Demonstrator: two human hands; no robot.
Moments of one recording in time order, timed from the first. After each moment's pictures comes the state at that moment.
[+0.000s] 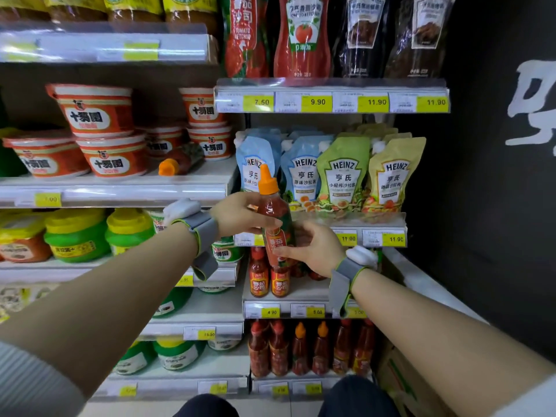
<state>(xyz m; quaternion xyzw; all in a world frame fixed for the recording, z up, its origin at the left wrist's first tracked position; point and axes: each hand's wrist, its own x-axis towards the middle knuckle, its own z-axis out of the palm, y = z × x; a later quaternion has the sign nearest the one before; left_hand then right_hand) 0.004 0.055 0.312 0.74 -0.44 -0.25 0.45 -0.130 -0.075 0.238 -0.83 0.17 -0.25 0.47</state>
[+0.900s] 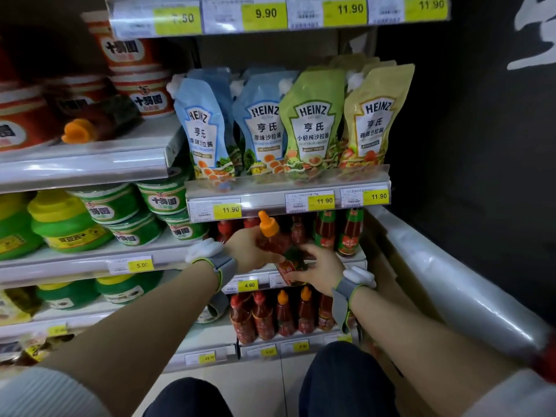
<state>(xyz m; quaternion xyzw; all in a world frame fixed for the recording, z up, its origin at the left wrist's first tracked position) -0.019 -0.013 0.170 0.83 -0.44 -0.21 0.28 -0.162 -0.136 0.095 -0.83 0.28 -0.14 0.45</state>
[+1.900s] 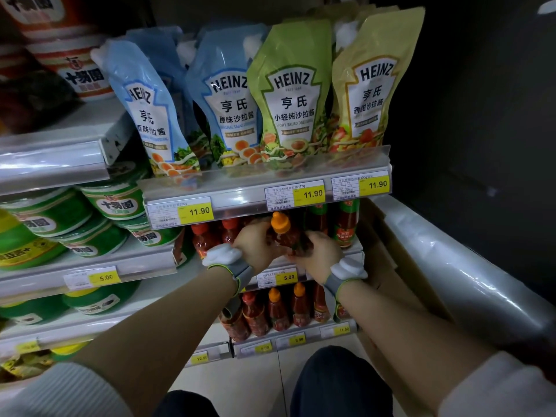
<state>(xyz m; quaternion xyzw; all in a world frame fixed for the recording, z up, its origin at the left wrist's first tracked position) -0.021 -0.080 0.120 0.82 -0.48 -0.12 0.29 -0.137 -0.186 0.049 -0.86 0.36 -0.20 0.31</state>
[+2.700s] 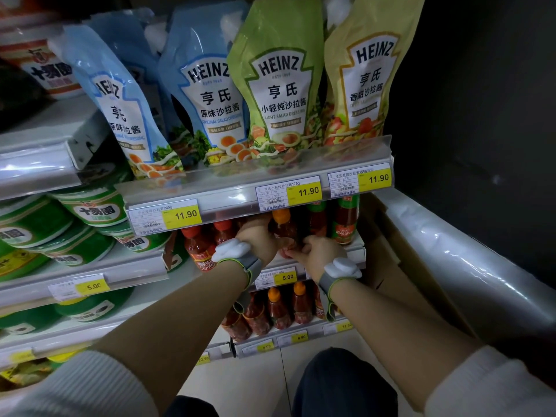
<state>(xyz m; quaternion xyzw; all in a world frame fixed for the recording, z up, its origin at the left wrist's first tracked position) -0.016 -0.111 0.101 0.87 -0.41 -0.10 0.25 -0.132 -0.200 0.028 -0.83 0.42 -0.14 0.34</state>
